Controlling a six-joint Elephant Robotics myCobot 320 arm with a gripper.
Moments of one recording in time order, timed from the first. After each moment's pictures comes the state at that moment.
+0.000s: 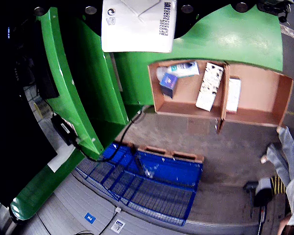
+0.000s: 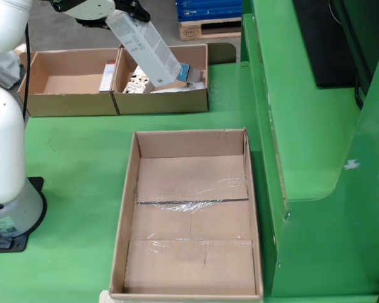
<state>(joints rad) 0.89 -0.44 -0.02 -0.28 1.53 -0.63</state>
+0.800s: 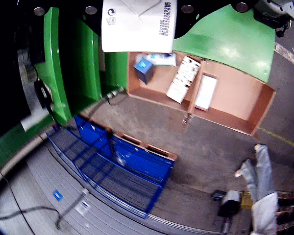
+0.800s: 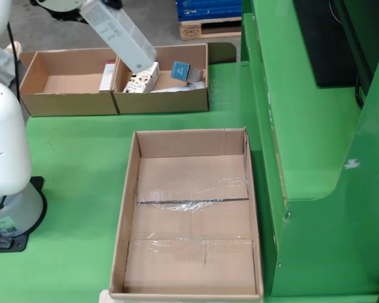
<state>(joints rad) 1.12 -0.36 -0.02 -0.42 1.50 -0.67</state>
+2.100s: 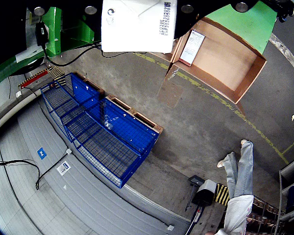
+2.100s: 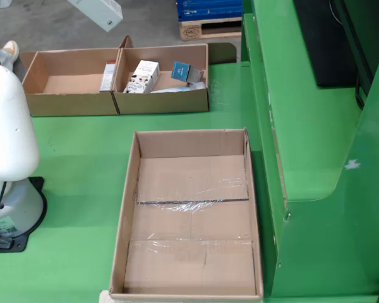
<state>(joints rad) 1.53 -0.43 -0.02 -0.24 1.36 -0.61</state>
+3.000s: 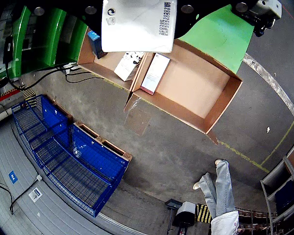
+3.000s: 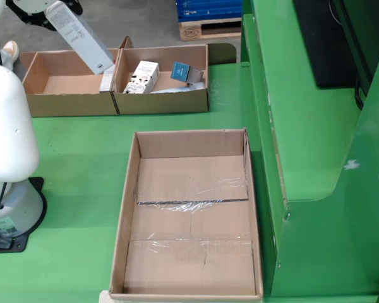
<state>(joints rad) 1.51 -0.45 -0.02 -0.52 1.48 -0.55</state>
